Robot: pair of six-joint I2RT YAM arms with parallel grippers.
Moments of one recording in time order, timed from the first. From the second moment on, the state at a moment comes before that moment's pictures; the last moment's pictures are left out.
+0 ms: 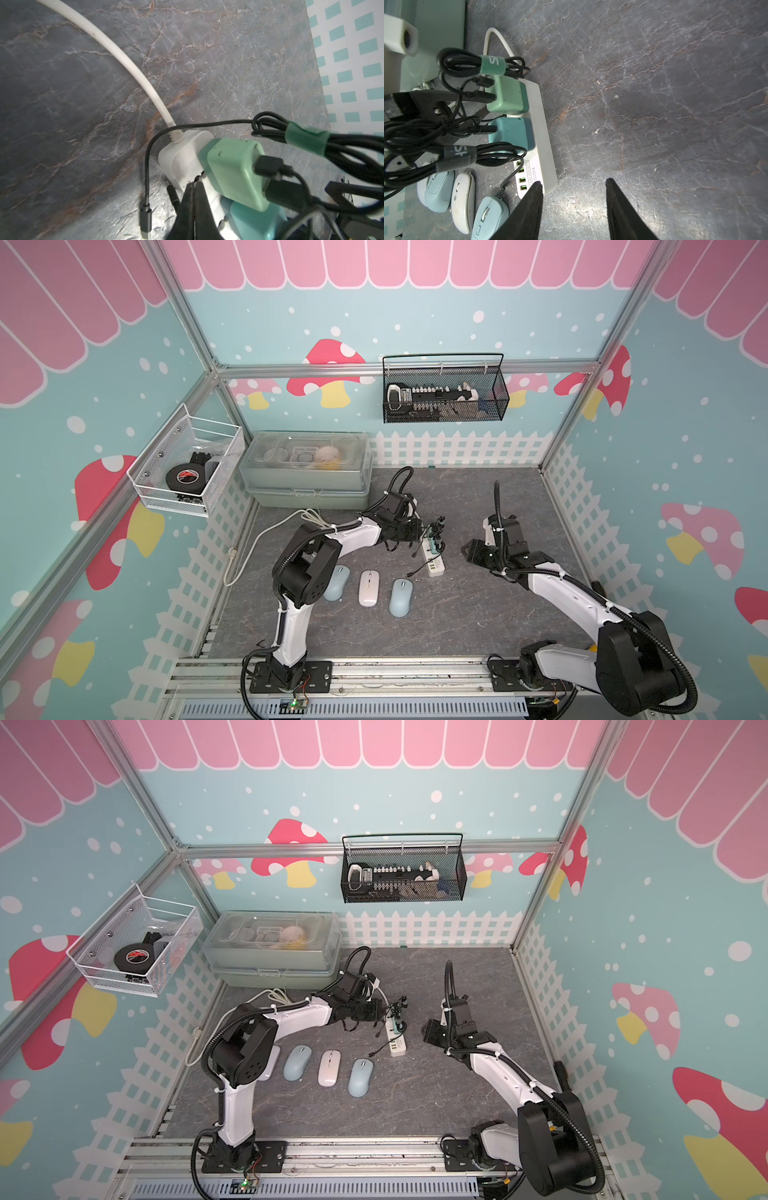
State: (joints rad) left arm -0.60 2.05 1.38 -0.16 0.33 -0.49; right arm 0.28 1.25 0.67 -0.28 -0.18 0.55
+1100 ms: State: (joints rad) left arm -0.60 2.12 1.41 -0.13 0.38 -0.51; right arm 0.43 1.17 0.63 -0.17 -0.10 0.33
